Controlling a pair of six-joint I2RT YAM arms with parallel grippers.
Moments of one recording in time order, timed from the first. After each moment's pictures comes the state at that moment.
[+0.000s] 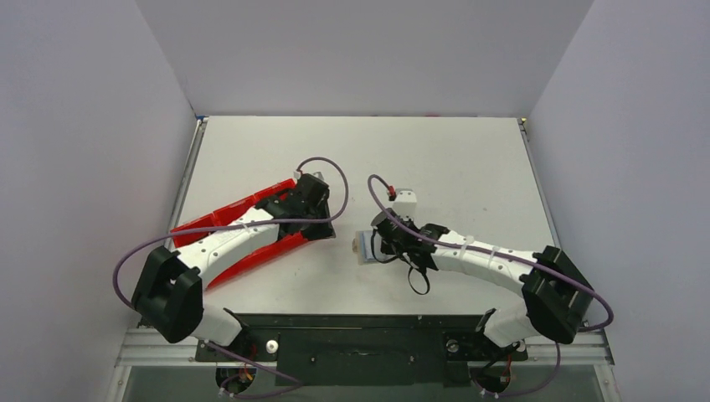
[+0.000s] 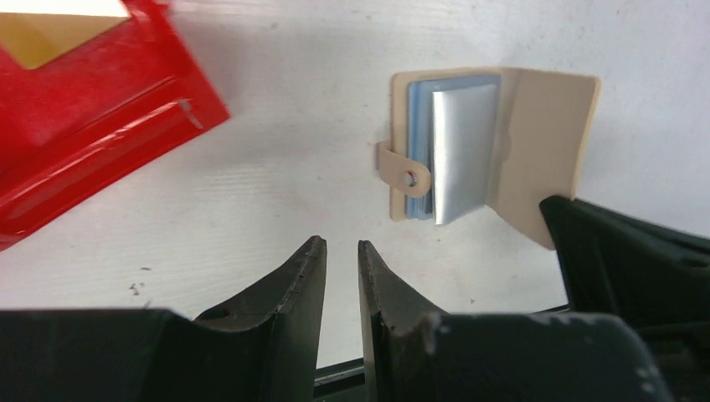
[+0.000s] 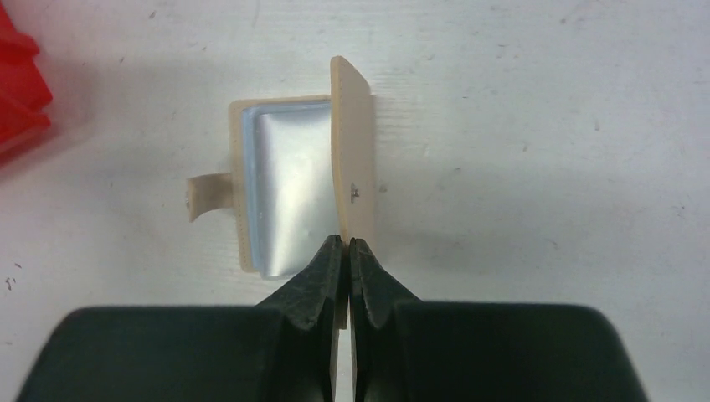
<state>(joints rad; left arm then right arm) -0.63 1.40 1.01 -0.58 -0.04 -0.80 0.95 1.48 0.92 -0.43 0.50 0.75</state>
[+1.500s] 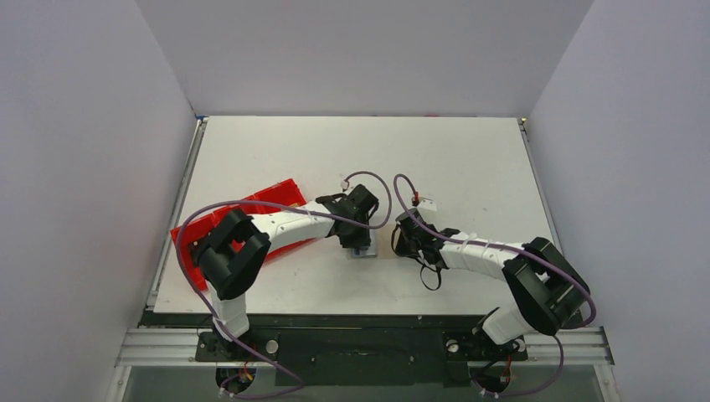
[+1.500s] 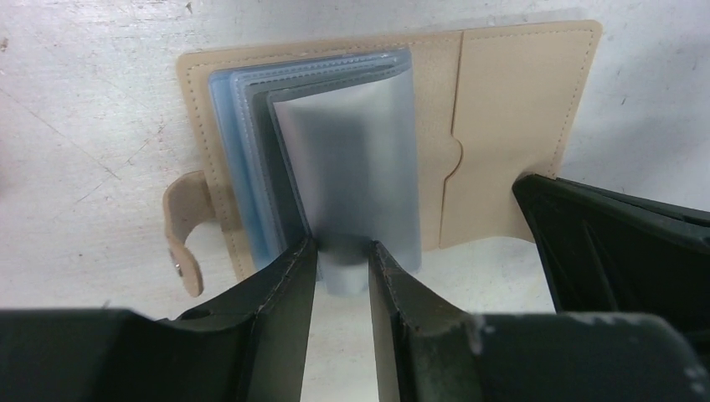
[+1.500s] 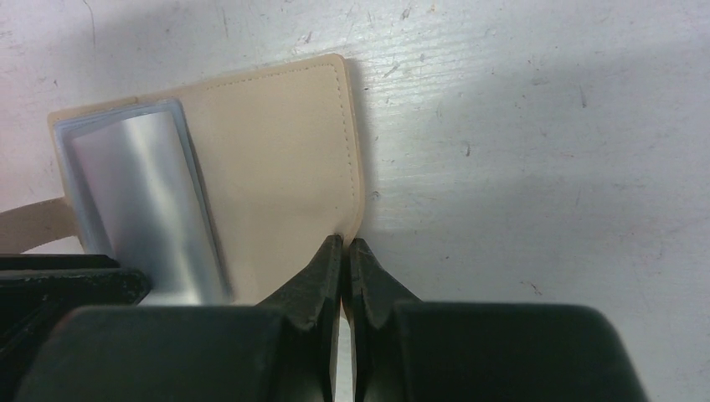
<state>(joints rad) -0.85 1.84 1.23 -0.52 -0.10 -0.85 0.69 1.48 0.65 -0.13 0.25 0.81</state>
